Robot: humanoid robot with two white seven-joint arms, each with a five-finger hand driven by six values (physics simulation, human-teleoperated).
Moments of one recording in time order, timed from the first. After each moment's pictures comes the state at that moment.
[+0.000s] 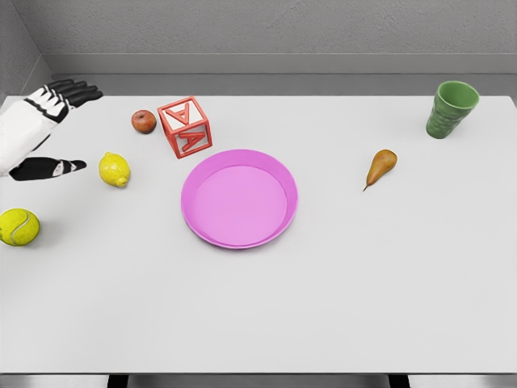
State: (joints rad) left arm -0.17 0.85 -0.16 -1.58 -0.35 -0.61 0.03; right arm 0.02 0.00 -0.22 0.02 0.08 -0.06 -0.08
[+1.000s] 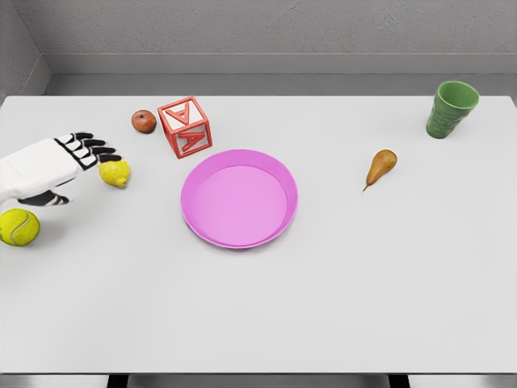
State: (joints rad) left arm -0.28 0.95 -0.32 -1.50 -0.63 -0.61 -0.19; right arm 0.02 0.00 -0.21 0.02 0.08 -0.06 -0.08
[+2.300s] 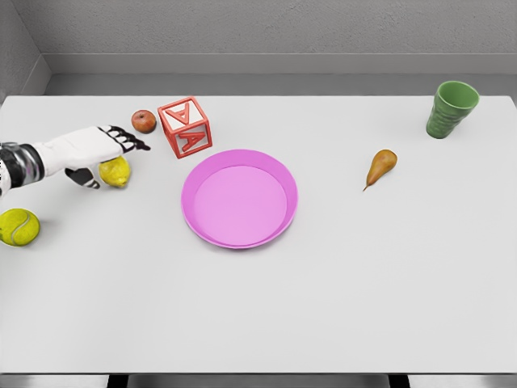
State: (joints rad) left arm -0.63 0.68 -0.51 -1.13 -0.74 -0.61 -0.40; right arm 0.02 0.00 -0.21 0.02 0.08 -0.06 -0.08
